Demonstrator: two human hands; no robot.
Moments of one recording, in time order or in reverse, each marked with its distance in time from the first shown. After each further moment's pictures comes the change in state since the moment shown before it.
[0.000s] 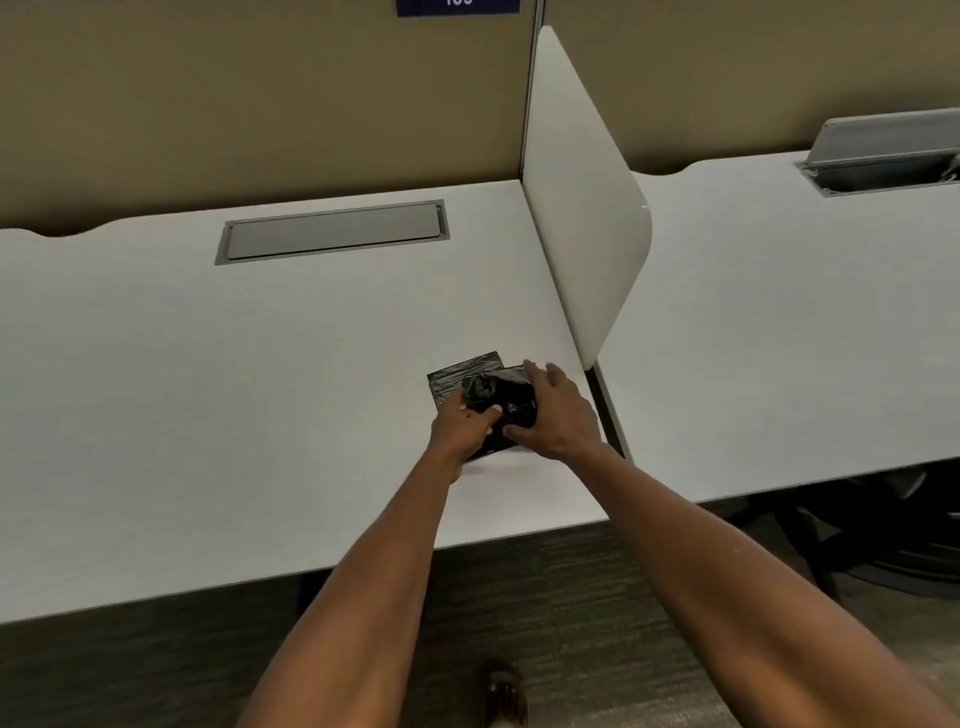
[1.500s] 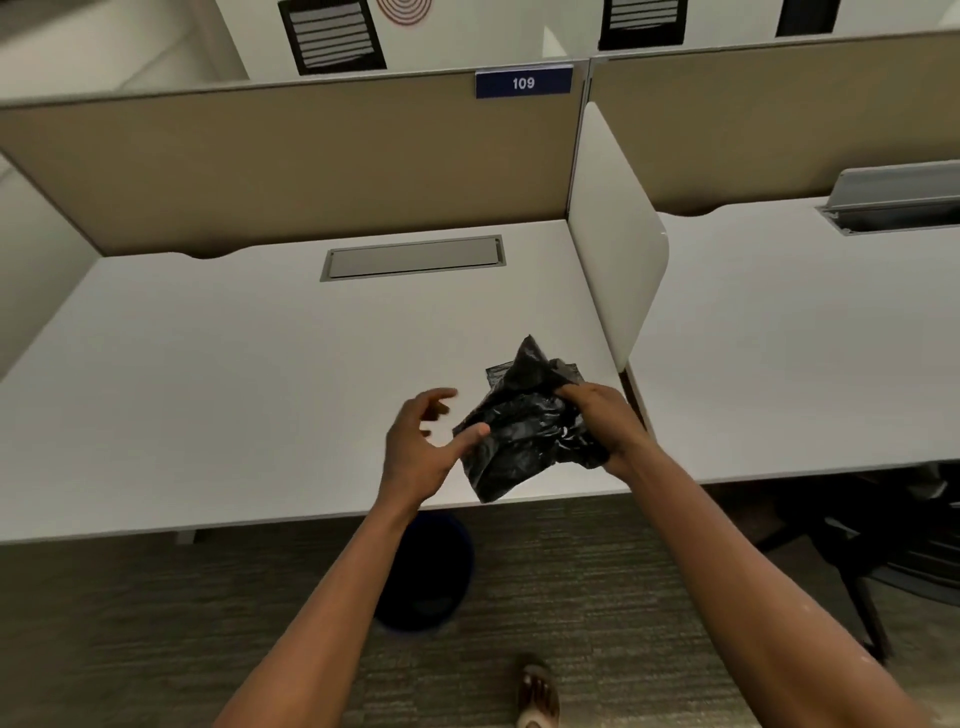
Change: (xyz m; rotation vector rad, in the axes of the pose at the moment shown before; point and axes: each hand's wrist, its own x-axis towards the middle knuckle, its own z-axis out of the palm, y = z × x) left_hand -0.212 -0.008 -0.122 0.196 0.232 0.546; right_hand -0.162 -0.081 -0.086 1.124 -0.153 0.258
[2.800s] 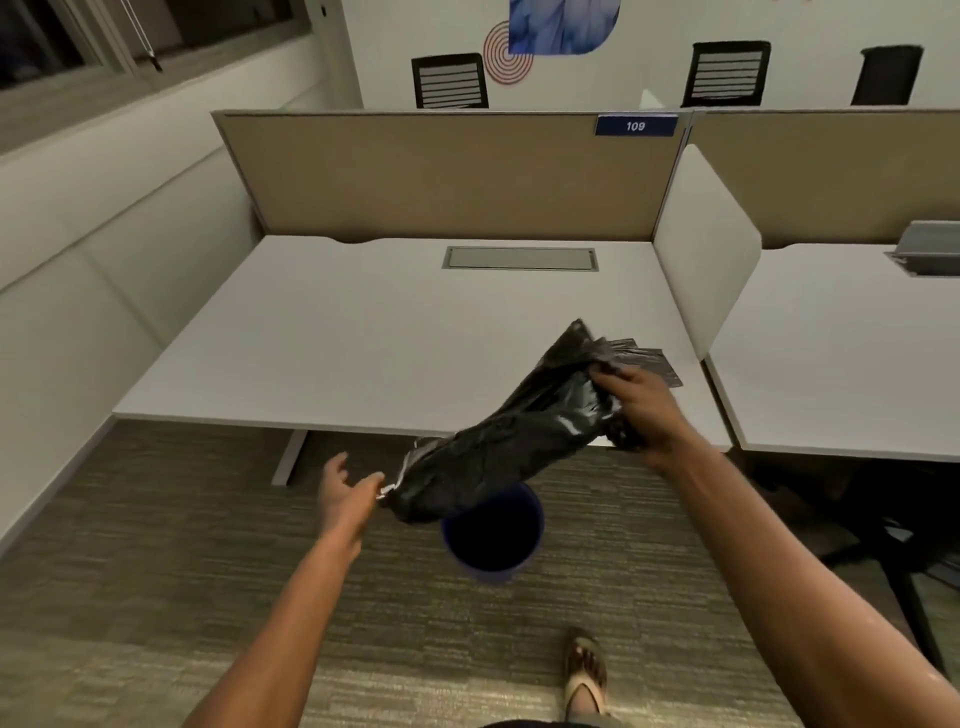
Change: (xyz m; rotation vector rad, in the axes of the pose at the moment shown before) left_hand -0.227 -0.118 -0.236 -0.203 0.395 -0.592; right_hand -0.192 0.048 0.137 0.168 -0.179 -0.188
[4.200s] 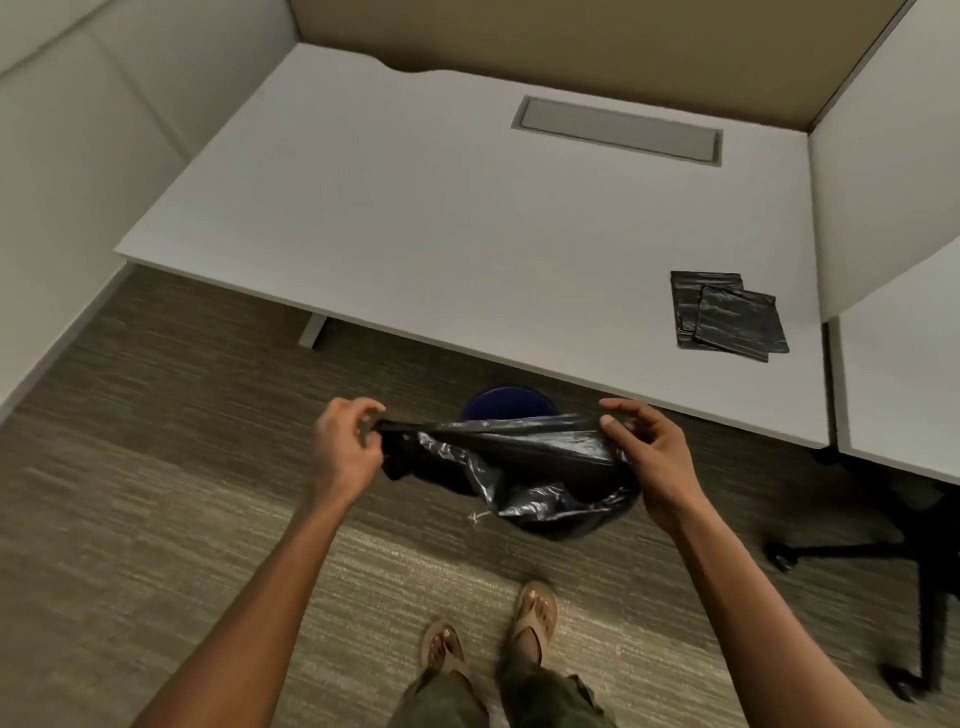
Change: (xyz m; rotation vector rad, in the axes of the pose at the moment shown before) left_hand 0.067 -0.067 0.017 0.603 0.150 0.333; right_hand 0.075 0.131 -0.021 -0.296 -0.046 0.140
